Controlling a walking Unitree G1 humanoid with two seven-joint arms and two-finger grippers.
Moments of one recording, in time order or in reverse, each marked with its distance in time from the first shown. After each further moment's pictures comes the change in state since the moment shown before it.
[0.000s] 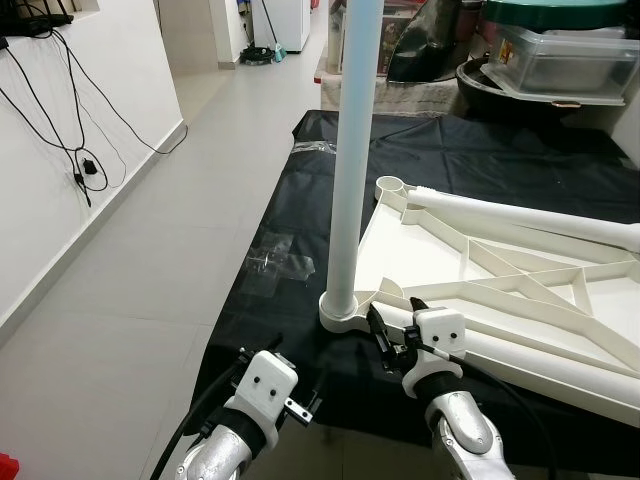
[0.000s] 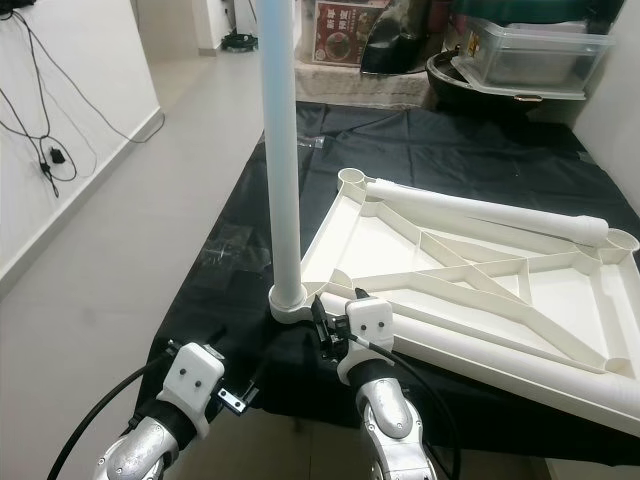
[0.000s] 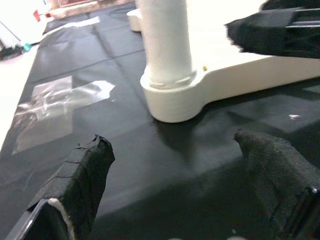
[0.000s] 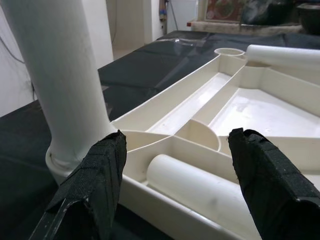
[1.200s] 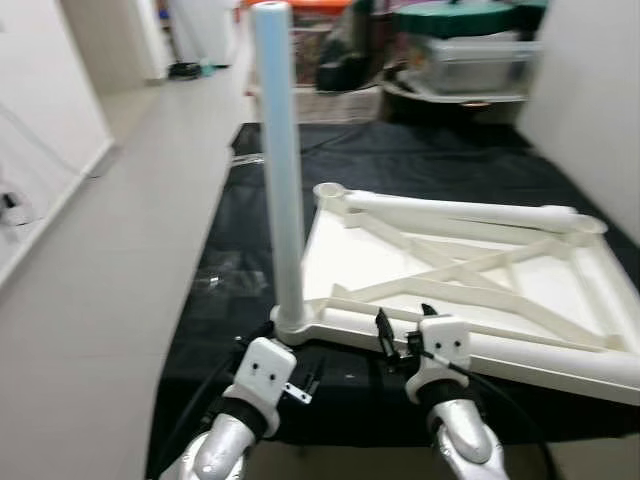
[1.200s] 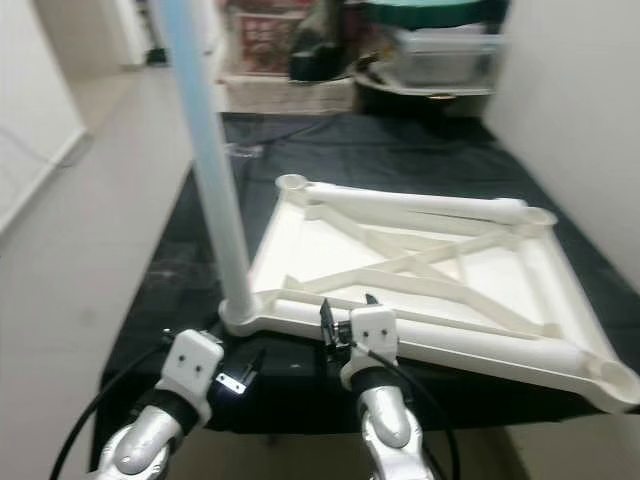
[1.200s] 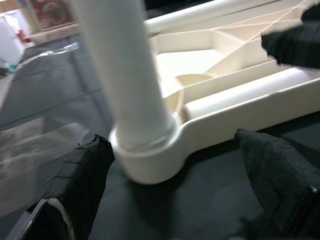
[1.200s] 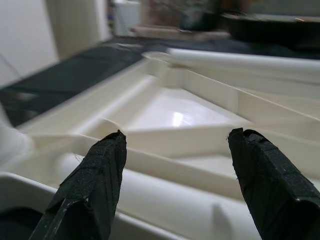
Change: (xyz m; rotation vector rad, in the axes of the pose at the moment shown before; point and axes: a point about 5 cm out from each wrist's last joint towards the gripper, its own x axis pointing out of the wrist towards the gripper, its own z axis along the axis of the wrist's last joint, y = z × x) left arm 0.008 0.001 0.006 0.022 -0.016 0.055; right arm -0.002 0.002 0.002 -0.038 -0.012 -0.045
